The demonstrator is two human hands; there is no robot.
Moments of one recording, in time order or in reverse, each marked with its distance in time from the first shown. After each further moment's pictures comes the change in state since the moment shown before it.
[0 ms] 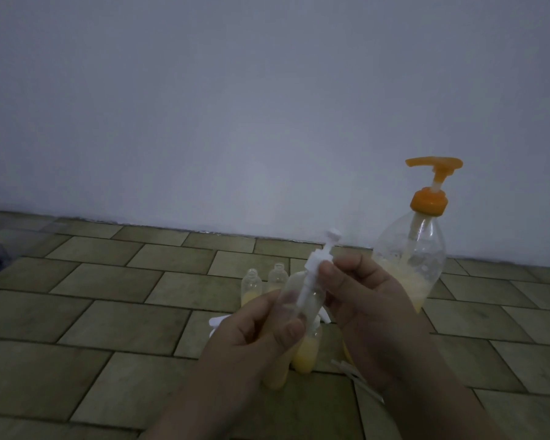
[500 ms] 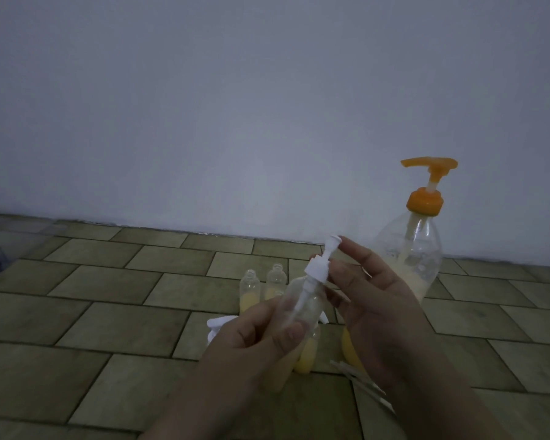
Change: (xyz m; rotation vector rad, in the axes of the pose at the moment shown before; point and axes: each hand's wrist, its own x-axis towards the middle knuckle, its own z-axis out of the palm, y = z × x) left_hand -0.003 0.003 0.003 -0.011 0.013 -0.056; right_hand 0.000 -0.006 -0.007 0.038 0.100 0.000
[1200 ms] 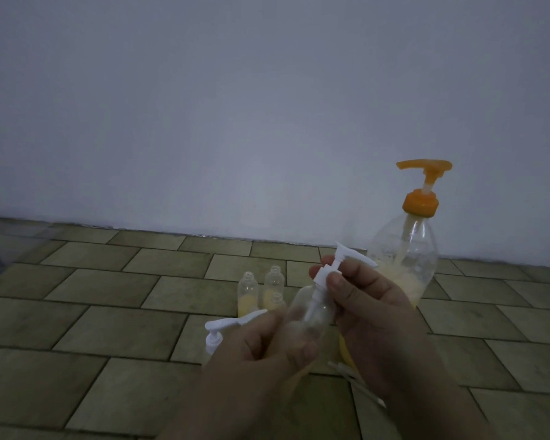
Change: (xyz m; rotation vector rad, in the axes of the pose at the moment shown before) left_hand -0.004 -0.003 0.008 0.066 0.002 -0.023; right_hand -0.009 0.004 -0.001 -0.011 -0.114 -0.017
